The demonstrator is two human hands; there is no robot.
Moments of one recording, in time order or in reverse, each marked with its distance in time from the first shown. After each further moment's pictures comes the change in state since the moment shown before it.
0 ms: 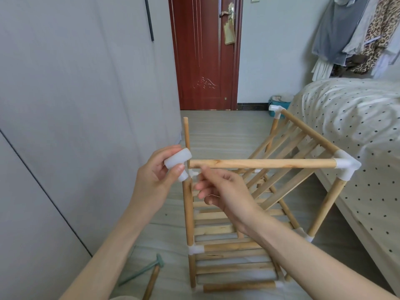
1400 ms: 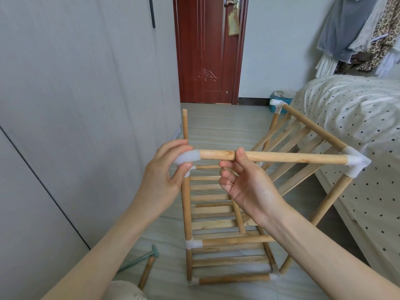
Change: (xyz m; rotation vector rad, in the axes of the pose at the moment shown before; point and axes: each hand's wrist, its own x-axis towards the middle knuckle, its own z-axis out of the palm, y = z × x) left_hand 0.000 -0.011 0.009 0.478 -0.044 0.226; right_hand -0.001 -0.006 -0.029 0.487 0.018 -0.003
